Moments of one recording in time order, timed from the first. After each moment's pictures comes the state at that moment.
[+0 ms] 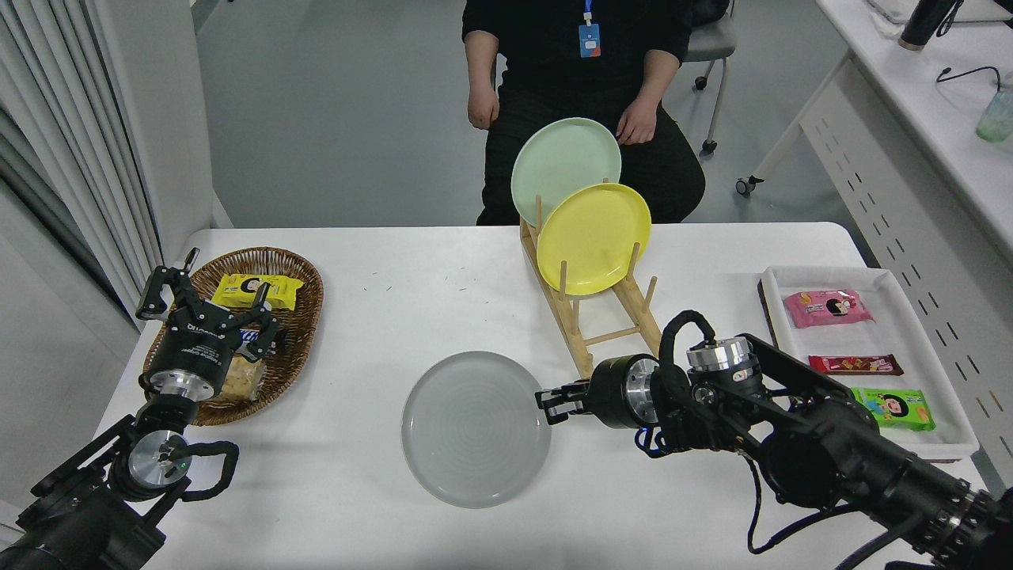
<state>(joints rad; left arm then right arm) -0.41 0.36 -1.02 -0.69 0.06 -0.47 -0.51 0.69 -0.18 0.63 1.19 1.25 -0.79 0.09</state>
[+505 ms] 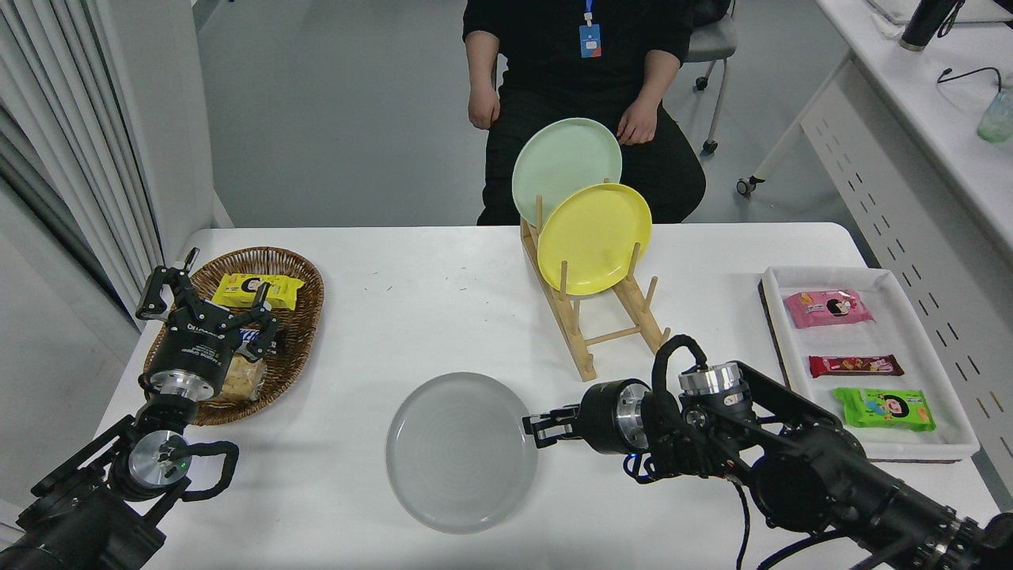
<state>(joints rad) -0.41 0.36 -1.02 -0.69 0.06 -0.47 -0.51 0.61 -0.14 0.65 1.19 1.25 -0.79 0.08</state>
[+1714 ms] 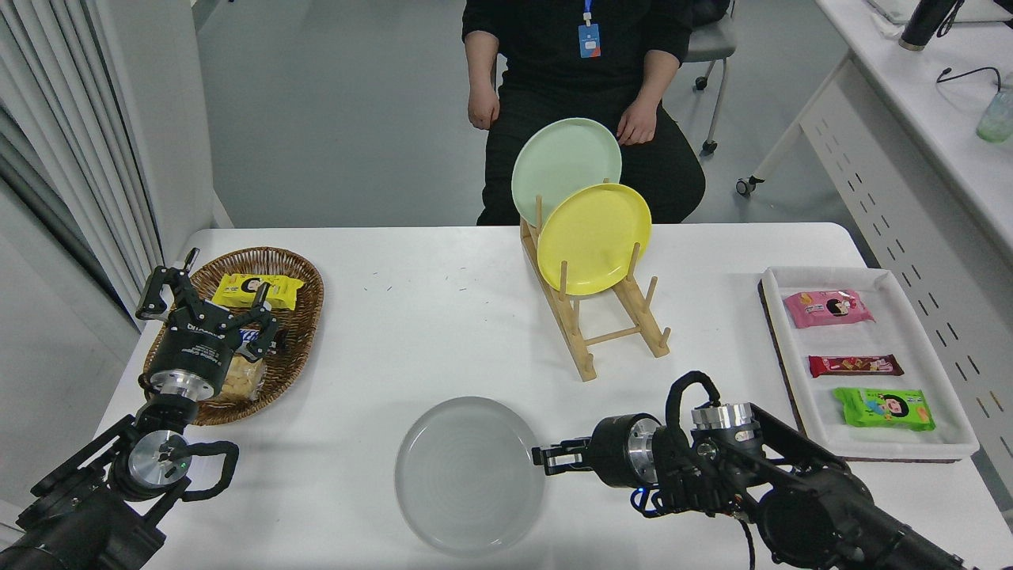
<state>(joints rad) -0.41 0.36 -1.02 -0.69 0.06 -0.47 -0.51 0.50 -0.14 0.72 1.19 1.24 -0.79 0.08</state>
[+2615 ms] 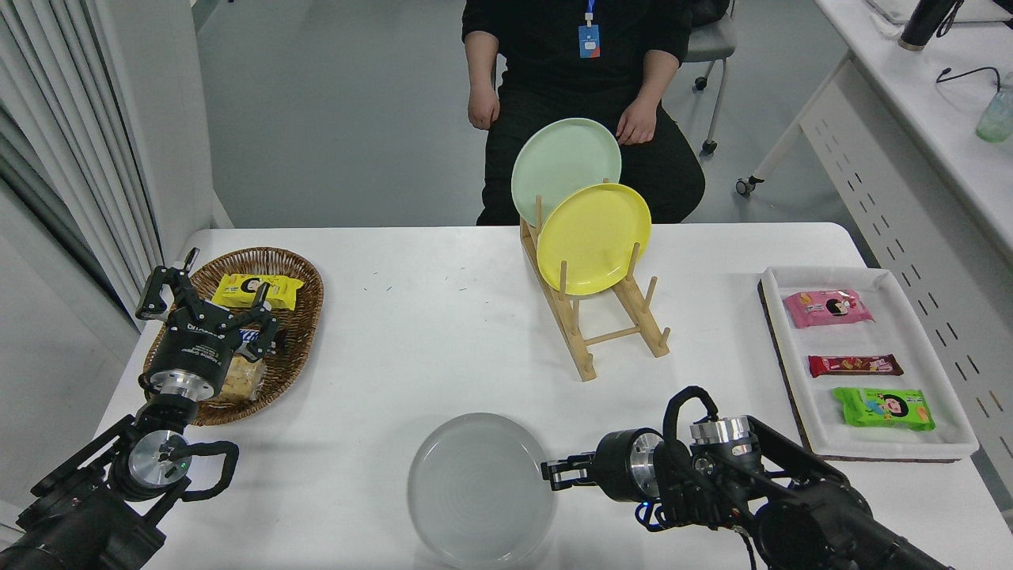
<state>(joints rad) -0.41 0.36 -1.02 -0.69 0.06 -0.47 -0.51 0.48 -0.12 0.71 1.16 1.18 -0.79 0.08</state>
